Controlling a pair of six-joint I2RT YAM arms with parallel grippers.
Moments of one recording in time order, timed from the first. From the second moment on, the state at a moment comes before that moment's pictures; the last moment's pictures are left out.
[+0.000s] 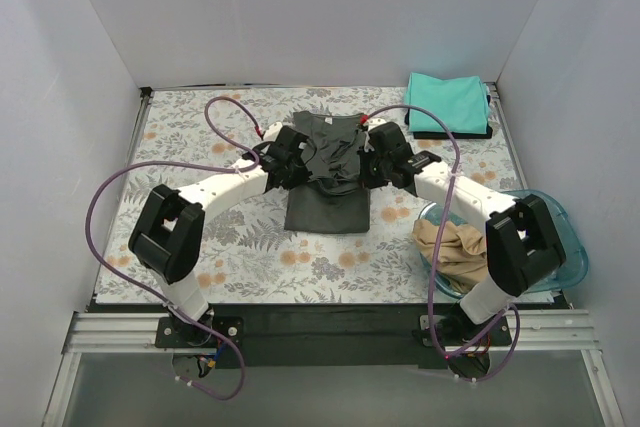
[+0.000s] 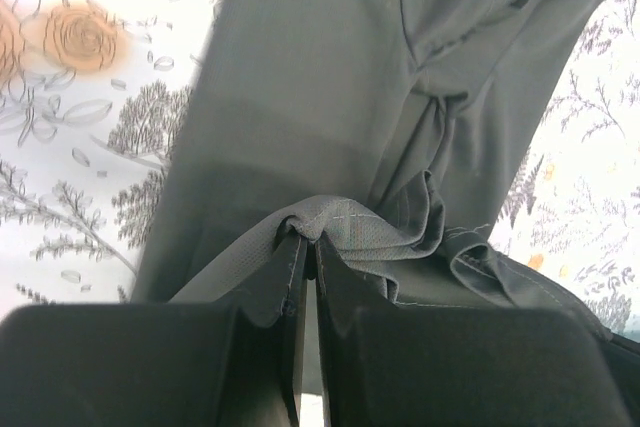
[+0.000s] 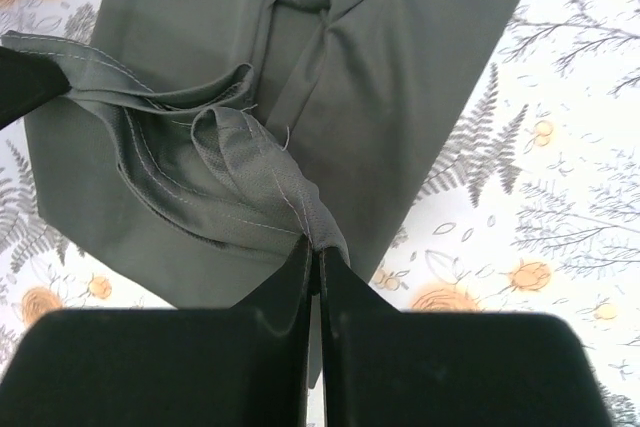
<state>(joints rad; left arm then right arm) -0.61 1.72 1.20 -0.37 -0.24 -0.95 0.59 1.58 1.10 -0.33 -0.02 0.28</state>
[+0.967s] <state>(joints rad) -0.54 1.87 1.33 -0.38 -0.19 -0.87 0.45 1.82 1.27 -0.32 -0.20 0.24</state>
